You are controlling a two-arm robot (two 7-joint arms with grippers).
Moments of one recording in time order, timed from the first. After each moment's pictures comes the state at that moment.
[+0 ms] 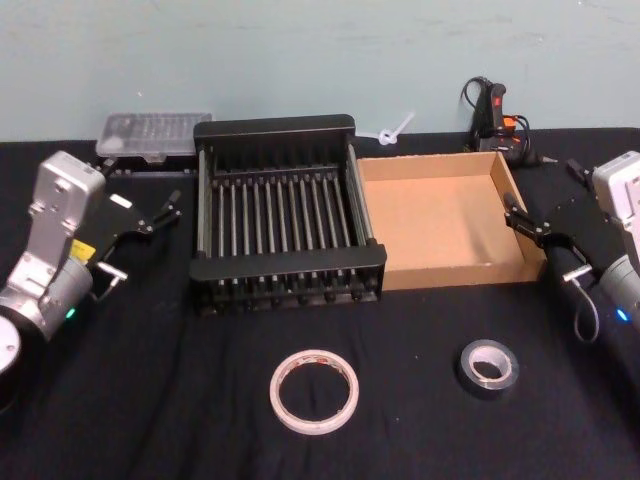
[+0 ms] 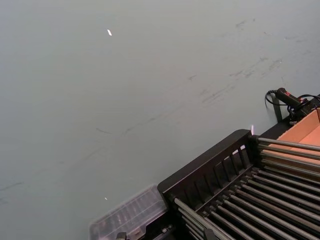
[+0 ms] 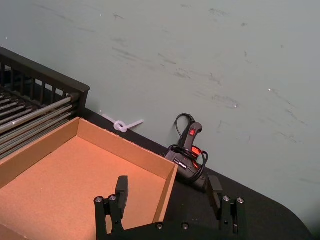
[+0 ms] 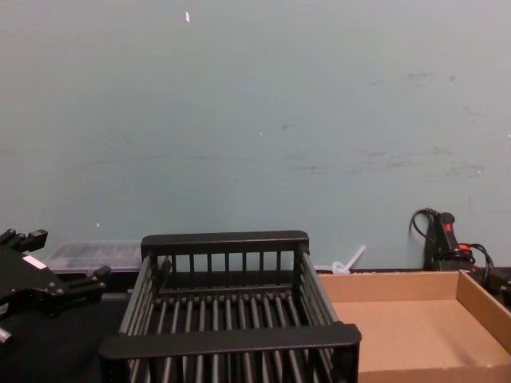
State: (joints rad) left arm -0.20 0.60 0.45 -1.41 -0.25 -0.12 0.03; right arm 0.20 0.60 -0.45 -1.41 0.25 -0.12 -0.03
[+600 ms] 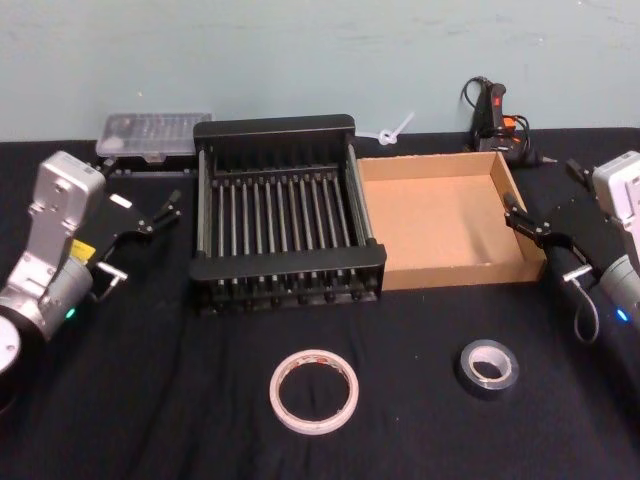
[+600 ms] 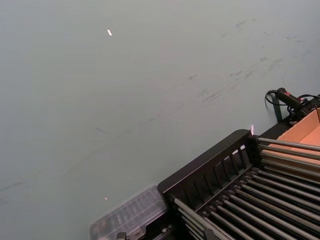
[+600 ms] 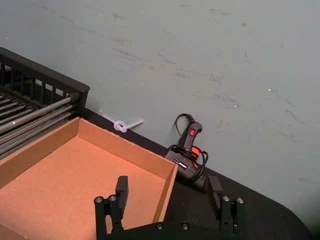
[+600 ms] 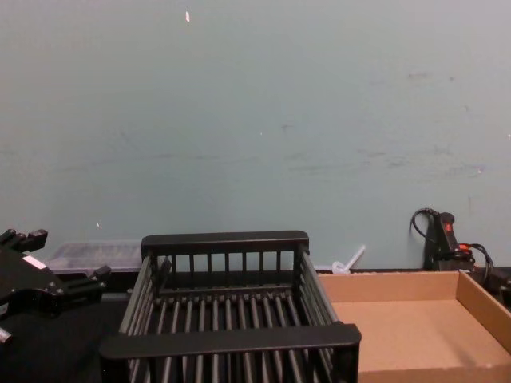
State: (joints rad) left arm -0.20 0.60 0.45 -1.41 -0.25 -0.12 0.03; right arm 0.20 0.60 -0.45 -1.41 0.25 -0.12 -0.03
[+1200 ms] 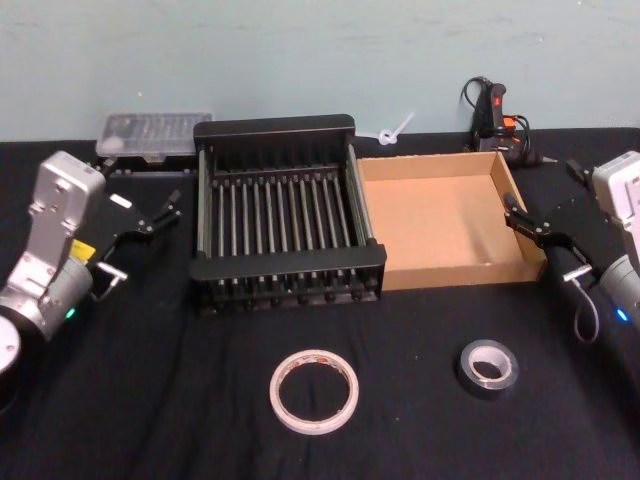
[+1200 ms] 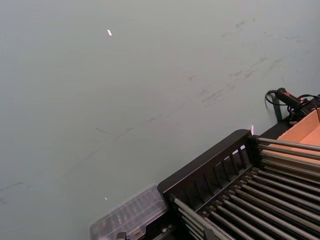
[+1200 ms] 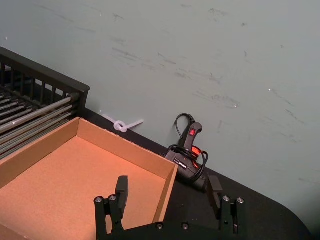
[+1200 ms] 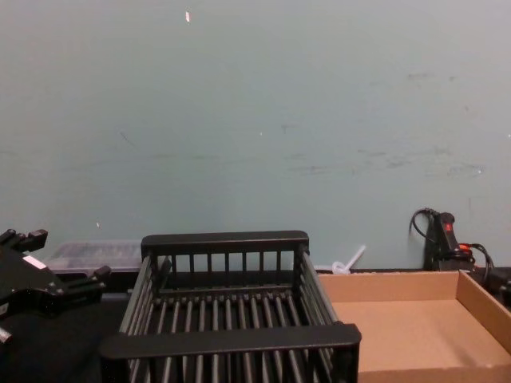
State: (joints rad) left arm -0.20 0.60 0.45 -1.41 -0.25 -0.12 0.03; right arm 0.20 0.60 -0.45 -1.41 0.25 -0.12 -0.03
